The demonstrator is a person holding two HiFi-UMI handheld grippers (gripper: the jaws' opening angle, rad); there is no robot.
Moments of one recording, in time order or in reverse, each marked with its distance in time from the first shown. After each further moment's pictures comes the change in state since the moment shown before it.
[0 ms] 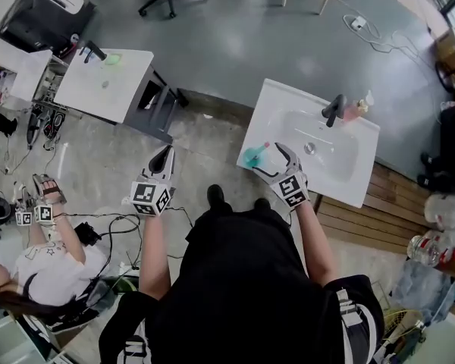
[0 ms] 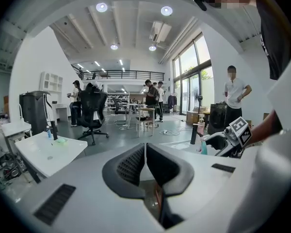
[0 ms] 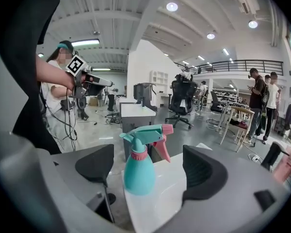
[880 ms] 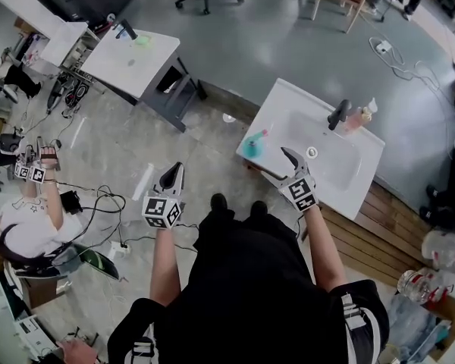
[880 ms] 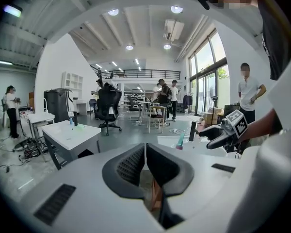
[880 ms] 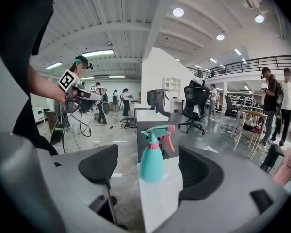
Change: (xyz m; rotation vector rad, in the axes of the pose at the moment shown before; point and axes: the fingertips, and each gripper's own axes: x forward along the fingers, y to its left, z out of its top) left arm -0.095 -0.132 -0.063 -0.104 0.020 0.197; right arm -0.094 0.011 -0.029 -0.053 -0.068 0.179
